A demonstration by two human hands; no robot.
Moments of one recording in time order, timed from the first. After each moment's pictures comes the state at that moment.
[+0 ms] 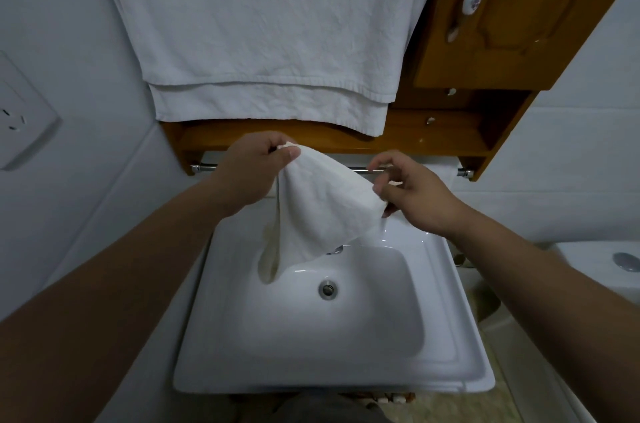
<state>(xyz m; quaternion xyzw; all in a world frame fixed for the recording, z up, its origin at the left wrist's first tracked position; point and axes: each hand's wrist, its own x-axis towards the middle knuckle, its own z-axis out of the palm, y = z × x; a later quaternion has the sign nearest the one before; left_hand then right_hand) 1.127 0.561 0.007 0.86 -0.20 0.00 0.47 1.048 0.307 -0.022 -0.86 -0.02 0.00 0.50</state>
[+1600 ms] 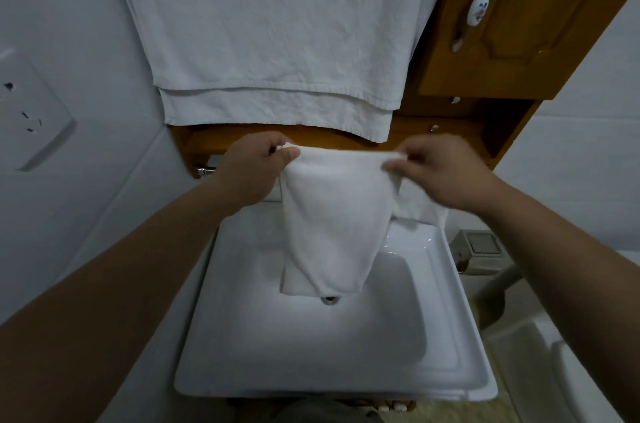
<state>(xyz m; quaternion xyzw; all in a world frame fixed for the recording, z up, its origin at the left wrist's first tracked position) 1.128 0.567 0.014 0.89 -0.18 0.02 0.43 1.053 0.297 0.033 -0.96 -0.06 -0.07 0.28</state>
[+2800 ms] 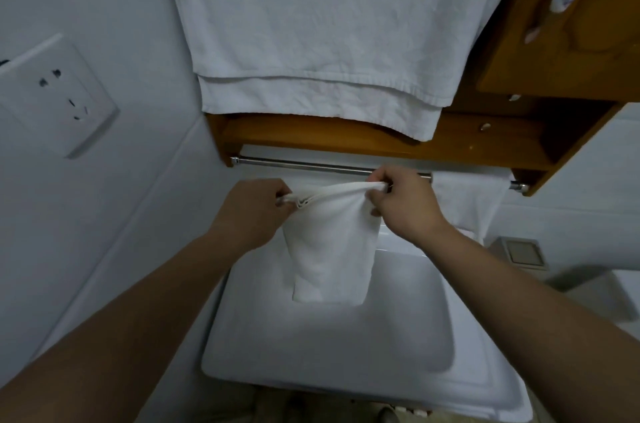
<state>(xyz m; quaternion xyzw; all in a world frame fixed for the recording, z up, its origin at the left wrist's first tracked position) 1.122 0.621 -0.052 0.97 -0.13 0.04 0.22 1.094 0.383 -0.047 -0.90 0.08 -0.03 0.43</state>
